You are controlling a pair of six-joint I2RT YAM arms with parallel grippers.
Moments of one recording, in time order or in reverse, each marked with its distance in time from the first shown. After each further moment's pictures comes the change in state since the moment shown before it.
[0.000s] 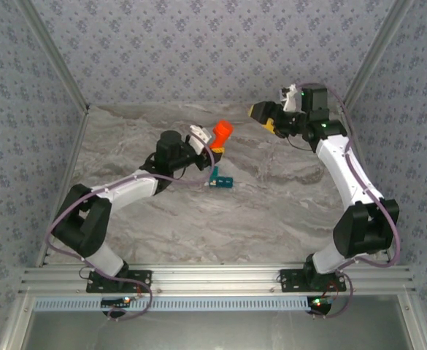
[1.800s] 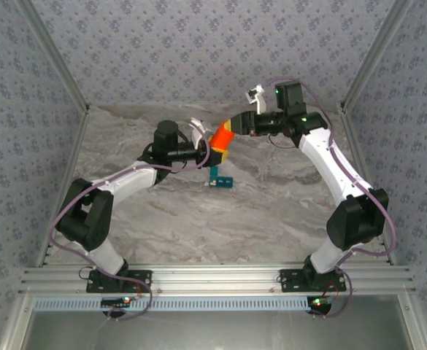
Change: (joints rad) left arm 0.045 0.056 0.103 -0.057 0.381 -0.204; right arm 0.165 0.090 0.135 -0.105 -0.121 -0.265
